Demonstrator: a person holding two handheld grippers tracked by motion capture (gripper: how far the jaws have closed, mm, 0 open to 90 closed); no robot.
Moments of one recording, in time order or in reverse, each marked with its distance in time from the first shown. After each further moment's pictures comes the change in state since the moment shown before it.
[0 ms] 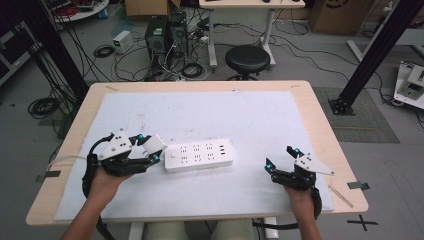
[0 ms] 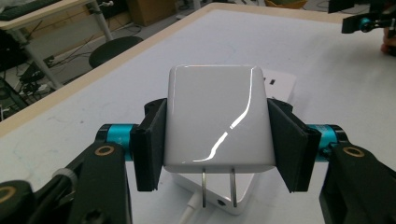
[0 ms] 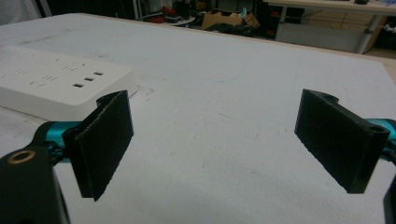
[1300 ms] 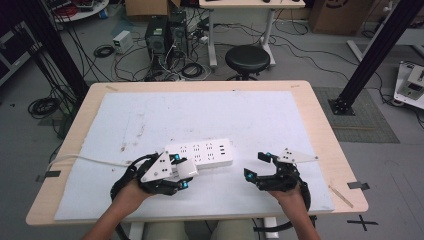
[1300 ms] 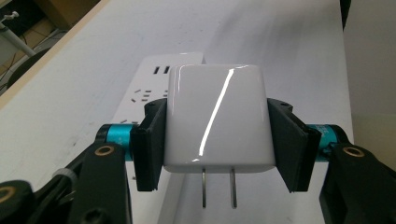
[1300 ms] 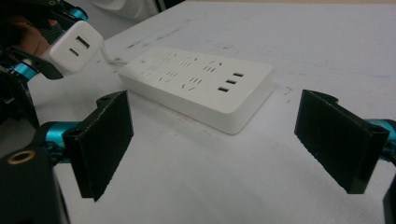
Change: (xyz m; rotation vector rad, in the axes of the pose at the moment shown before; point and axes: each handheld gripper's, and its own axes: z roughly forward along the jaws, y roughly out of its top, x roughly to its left) left arm -0.064 0.000 0.051 0.118 -0.239 0.272; right arm 0.043 0.031 0.011 0.142 0.431 0.098
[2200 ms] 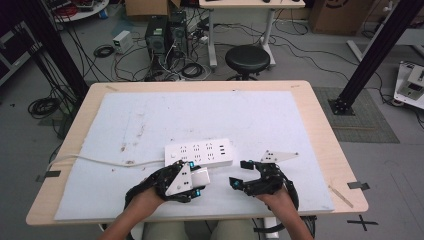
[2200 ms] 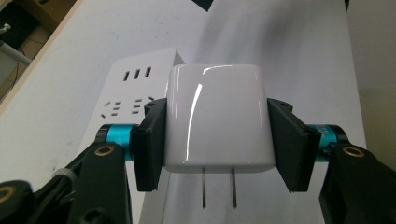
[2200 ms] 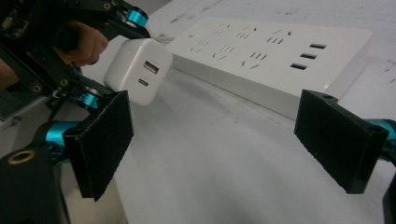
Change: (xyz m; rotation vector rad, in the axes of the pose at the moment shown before) left arm -0.024 0.010 0.032 0.071 0.010 0.147; right arm 0.015 0.000 0.029 0.112 0.189 0.076
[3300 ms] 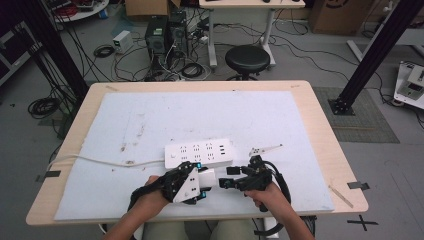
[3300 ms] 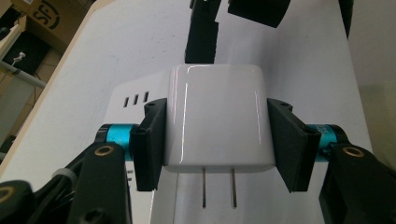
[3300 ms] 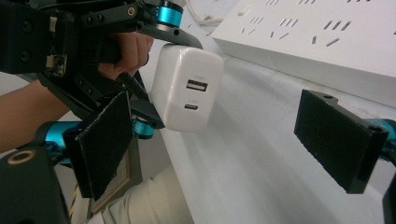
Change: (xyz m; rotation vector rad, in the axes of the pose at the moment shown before) left arm -0.009 0.012 0.008 -0.012 0.022 0.114; right arm 0.002 0.013 0.027 0.126 0.209 0.186
